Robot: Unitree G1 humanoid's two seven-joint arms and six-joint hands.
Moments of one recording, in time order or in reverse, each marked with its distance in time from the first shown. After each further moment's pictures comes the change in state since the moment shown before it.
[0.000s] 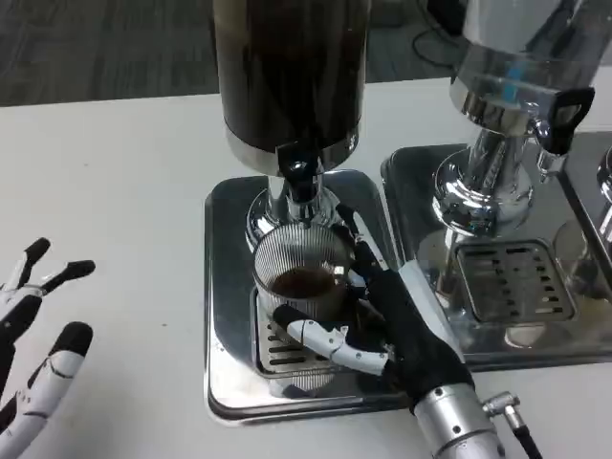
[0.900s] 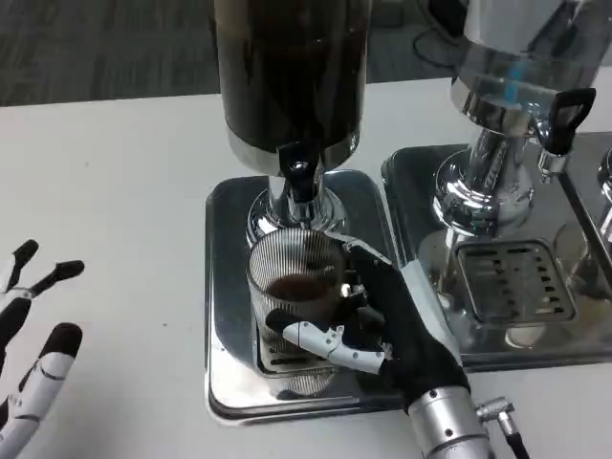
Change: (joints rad) left arm 0.017 -0.013 0.002 -0.009 -0.025 0.000 0.008; right arm -0.004 0.030 0.005 0.046 -0.031 -0.039 -0.113
